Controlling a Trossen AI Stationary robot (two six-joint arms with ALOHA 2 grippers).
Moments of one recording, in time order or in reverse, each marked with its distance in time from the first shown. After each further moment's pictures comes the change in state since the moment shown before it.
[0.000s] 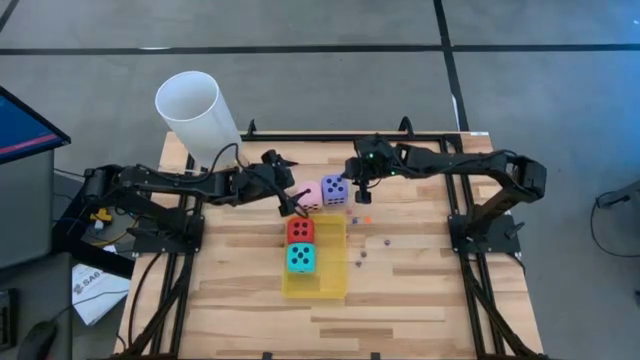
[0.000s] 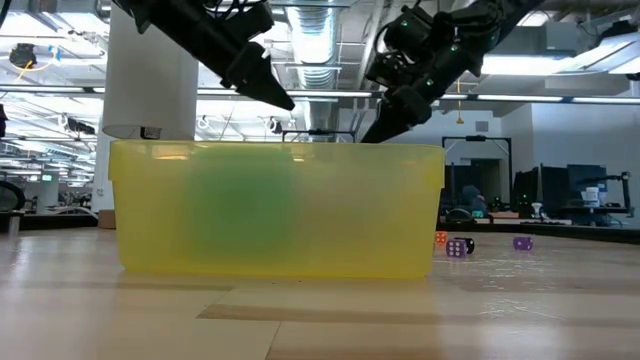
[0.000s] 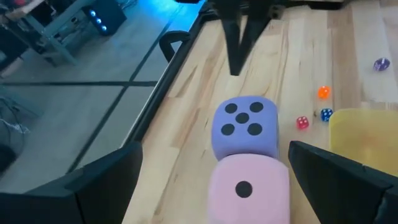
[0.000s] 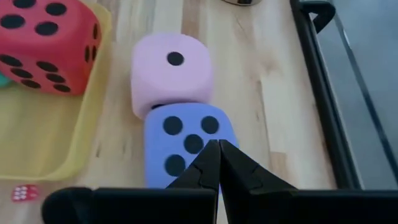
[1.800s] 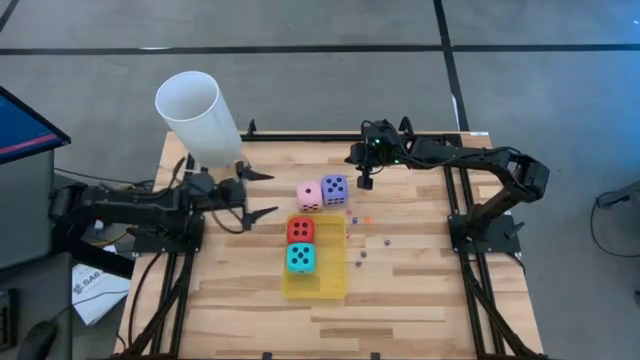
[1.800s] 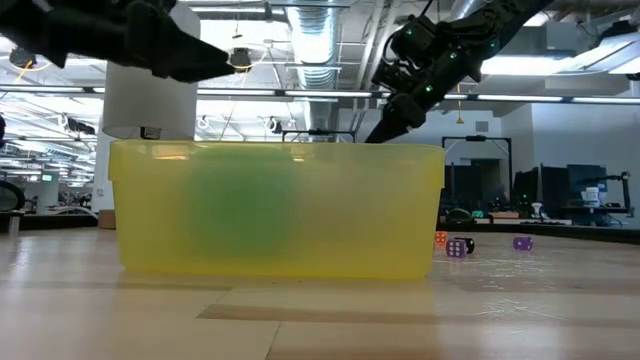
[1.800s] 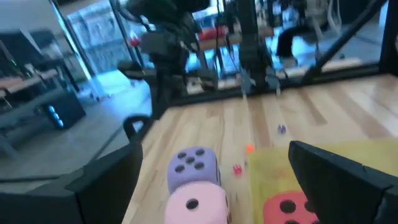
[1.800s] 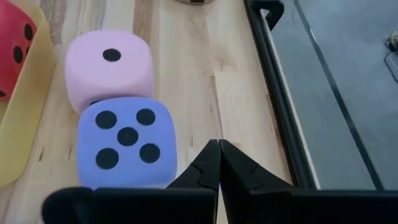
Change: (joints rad) left arm 0.007 -0.548 -0.504 0.391 0.321 0.042; right arm -0.105 -0.010 0.000 0.043 -0.001 -0.021
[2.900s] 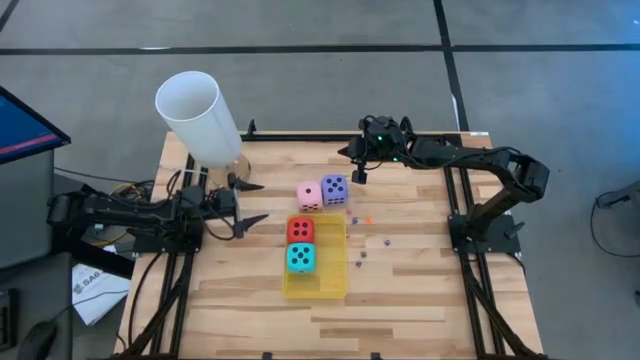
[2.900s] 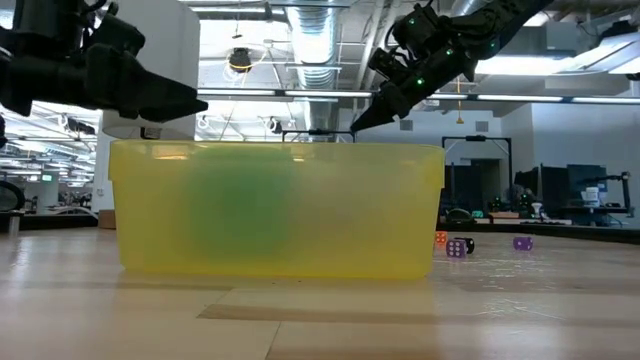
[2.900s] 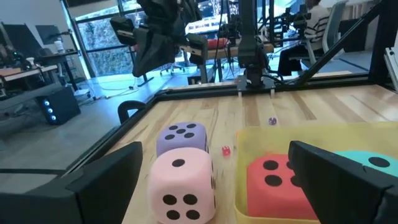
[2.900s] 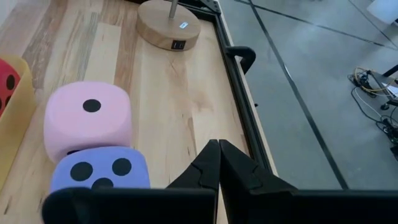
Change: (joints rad) left arm 0.000 -0.144 -0.300 0.212 -0.001 -0.097; right arm 0.001 0.000 0.000 0.165 0.000 -0.002
